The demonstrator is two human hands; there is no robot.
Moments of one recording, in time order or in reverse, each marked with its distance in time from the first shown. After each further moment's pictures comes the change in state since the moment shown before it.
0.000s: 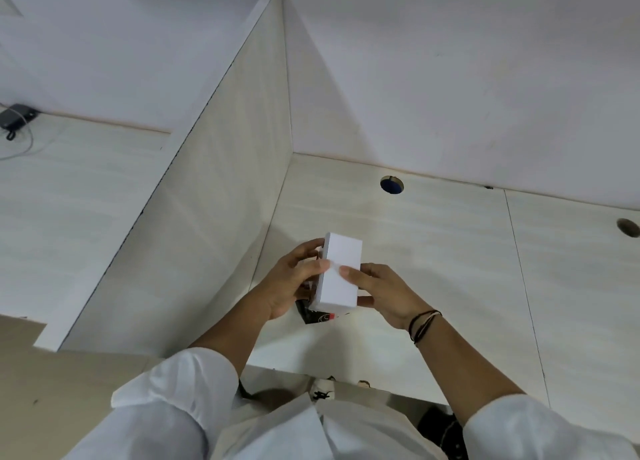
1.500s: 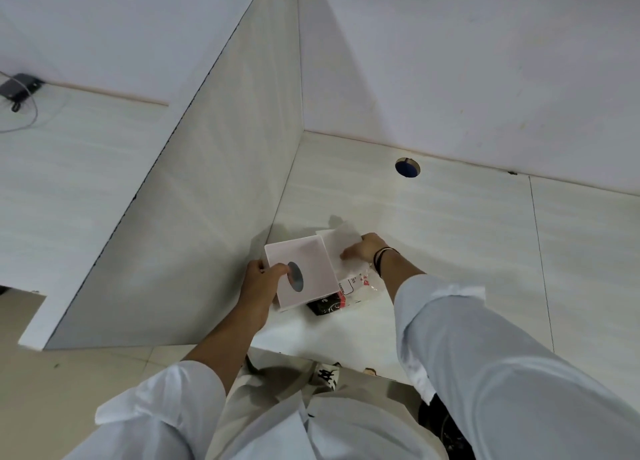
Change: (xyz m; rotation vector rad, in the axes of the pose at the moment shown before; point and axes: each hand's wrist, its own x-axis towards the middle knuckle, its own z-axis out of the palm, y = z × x) left_hand -0.009 -0.049 -0.047 0.040 0.589 -0.172; right_hand 0.146 0.031 -0.018 -0.579 0.250 0.371
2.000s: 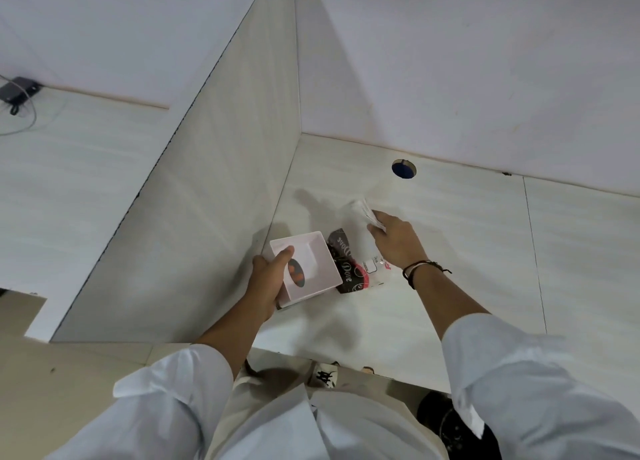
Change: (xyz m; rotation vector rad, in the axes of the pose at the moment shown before) left_hand 0.005 0.009 0.016 -0.112 -0.012 -0.034; right_hand -0.065 0.005 -0.048 -0.174 0.311 -0.478
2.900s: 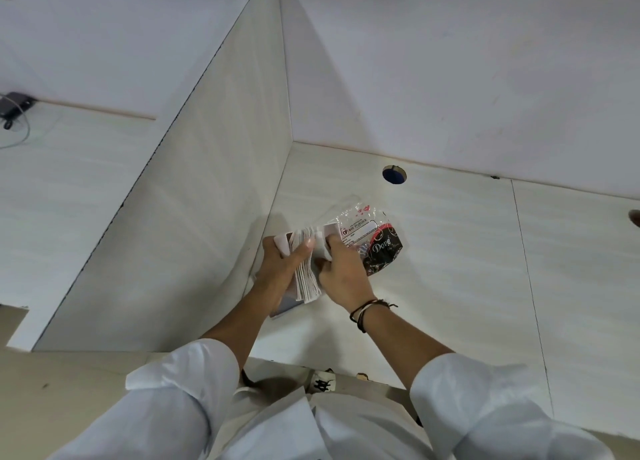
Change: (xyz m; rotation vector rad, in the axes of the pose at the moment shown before) left_hand -0.023 0.025 0.031 0.163 -0.155 0.291; right_hand -0.061 -0.059 0.057 0.172 0.048 -0.100
